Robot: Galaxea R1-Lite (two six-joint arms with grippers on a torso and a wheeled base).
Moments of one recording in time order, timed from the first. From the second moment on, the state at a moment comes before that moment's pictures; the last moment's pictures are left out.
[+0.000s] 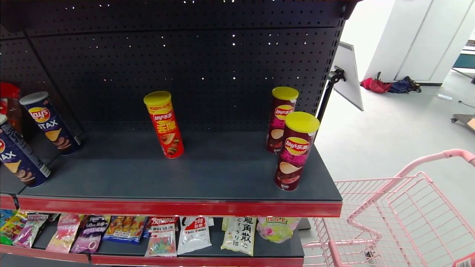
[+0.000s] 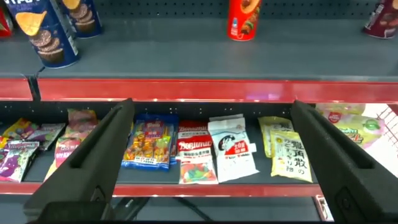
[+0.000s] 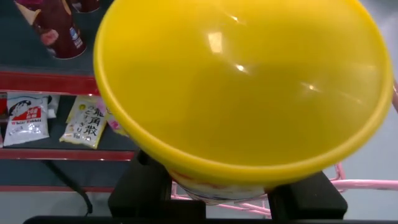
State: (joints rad) left arm 0.00 0.00 0.00 0.00 -0.01 0.00; right arm 0.15 0.39 -0.45 0.28 -0.22 -0.07
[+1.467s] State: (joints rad) left arm 0.00 0.00 0.00 0.00 -0.01 0.00; right arm 0.15 0.34 -0.43 0.28 -0.21 -0.07
